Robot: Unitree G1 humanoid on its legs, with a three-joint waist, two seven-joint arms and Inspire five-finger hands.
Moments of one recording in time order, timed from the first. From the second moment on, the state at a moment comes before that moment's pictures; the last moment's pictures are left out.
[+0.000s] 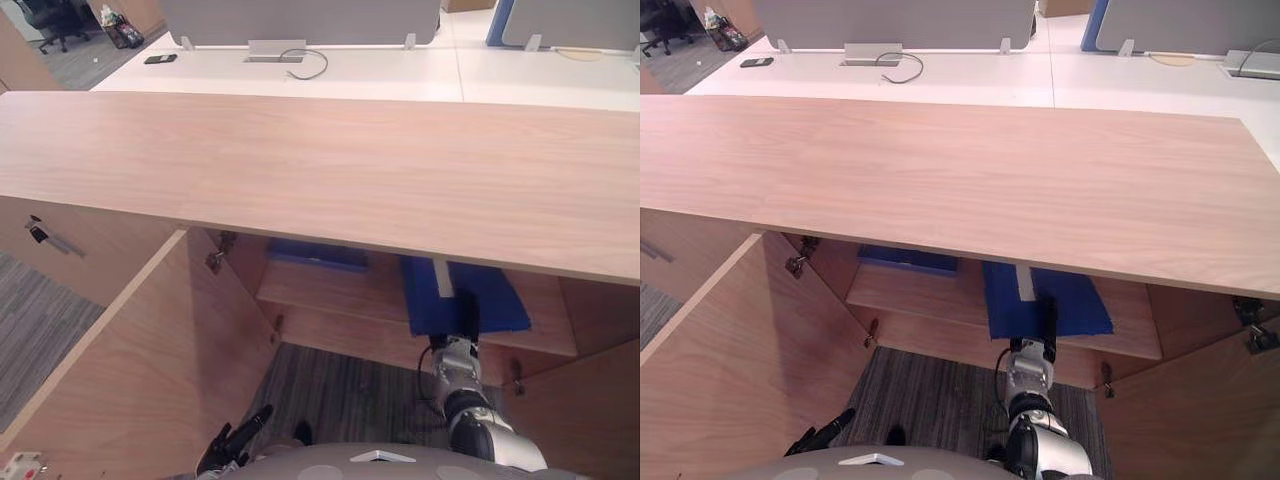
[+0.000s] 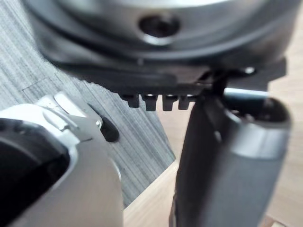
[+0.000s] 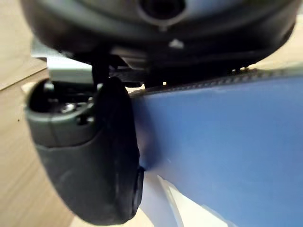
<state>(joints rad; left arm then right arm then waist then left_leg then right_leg) 0.19 0.02 0.30 1.07 -0.42 -0.08 -0.09 -0.35 0.04 -0.46 0.94 1.39 -0.30 -0.08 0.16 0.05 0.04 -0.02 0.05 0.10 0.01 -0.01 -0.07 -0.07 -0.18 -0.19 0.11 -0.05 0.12</state>
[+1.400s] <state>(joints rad) -0.09 -0.09 0.55 0.95 -0.48 -0.04 0.14 -1.13 -0.10 -0.74 0.82 1.38 -0.47 -0.43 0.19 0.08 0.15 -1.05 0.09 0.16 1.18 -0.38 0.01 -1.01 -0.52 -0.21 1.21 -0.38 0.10</state>
